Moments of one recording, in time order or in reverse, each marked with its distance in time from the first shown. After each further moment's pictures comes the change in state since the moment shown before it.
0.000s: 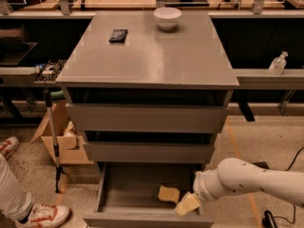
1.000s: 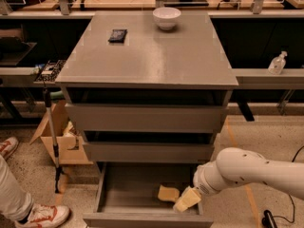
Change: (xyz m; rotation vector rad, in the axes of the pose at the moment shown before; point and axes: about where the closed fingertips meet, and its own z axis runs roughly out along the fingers) arm -0.025 0.012 -0.041 0.023 0.051 -0.014
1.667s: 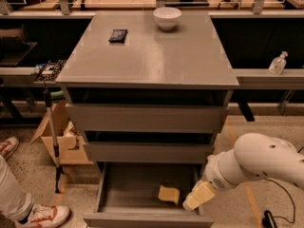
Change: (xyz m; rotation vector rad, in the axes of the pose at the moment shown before) arm -0.015 0.016 -0.099 0.048 0.011 -0.049
